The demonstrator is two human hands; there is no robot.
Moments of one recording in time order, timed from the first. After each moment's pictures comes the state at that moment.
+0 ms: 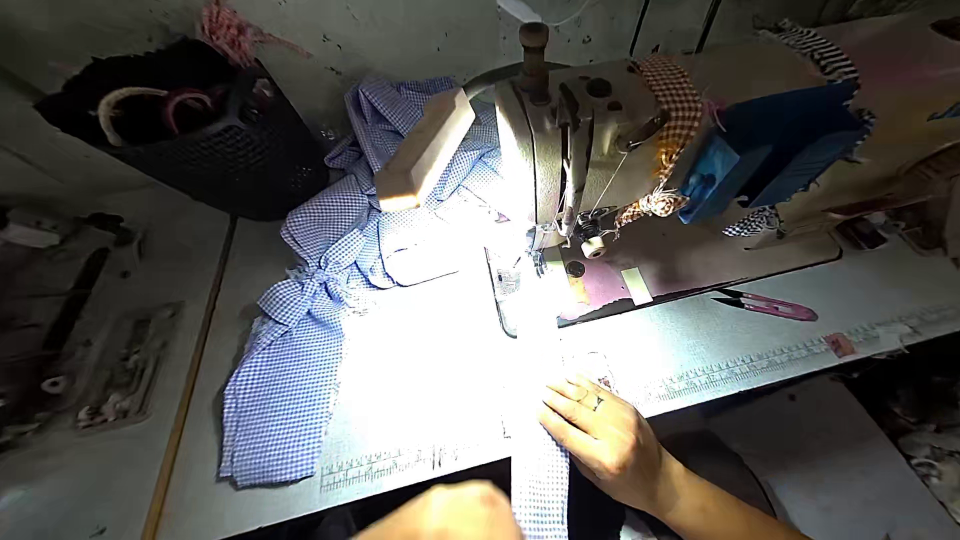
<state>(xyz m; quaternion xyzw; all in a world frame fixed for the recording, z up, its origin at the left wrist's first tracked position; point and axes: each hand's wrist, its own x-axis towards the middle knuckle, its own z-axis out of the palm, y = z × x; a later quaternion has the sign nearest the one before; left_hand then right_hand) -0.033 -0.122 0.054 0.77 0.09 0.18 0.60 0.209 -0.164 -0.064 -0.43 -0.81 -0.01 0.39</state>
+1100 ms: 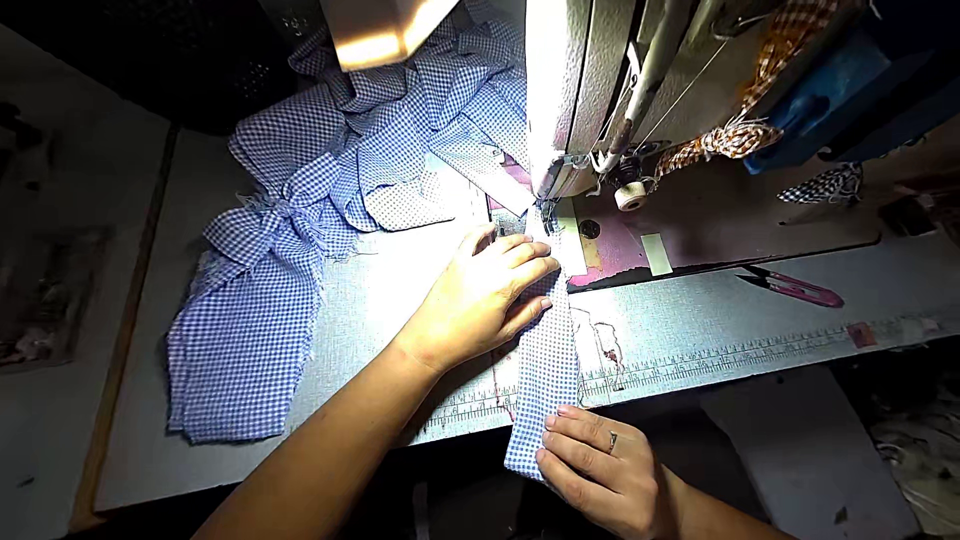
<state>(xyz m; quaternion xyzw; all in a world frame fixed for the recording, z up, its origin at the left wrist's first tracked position) 0.033 -0.006 -0.029 0.96 0.23 0.16 0.08 0.205 -0.203 -0.075 -0.34 -0.83 0.04 0.45</state>
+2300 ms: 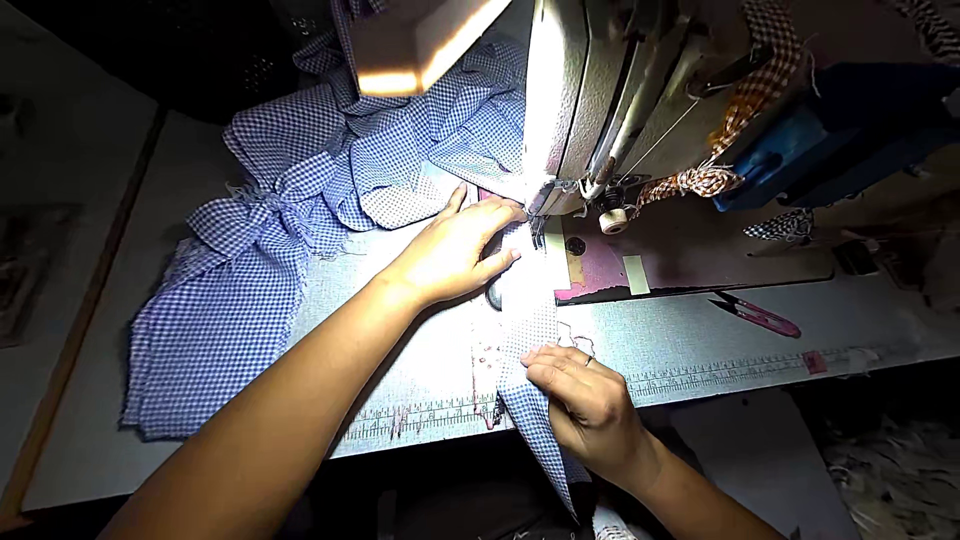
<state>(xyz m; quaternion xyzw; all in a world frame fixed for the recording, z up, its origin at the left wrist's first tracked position) 0.036 0.053 -0.023 0.93 0.29 0.15 0.17 0.211 -0.146 -0.045 -0.46 -0.76 0.12 0.45</state>
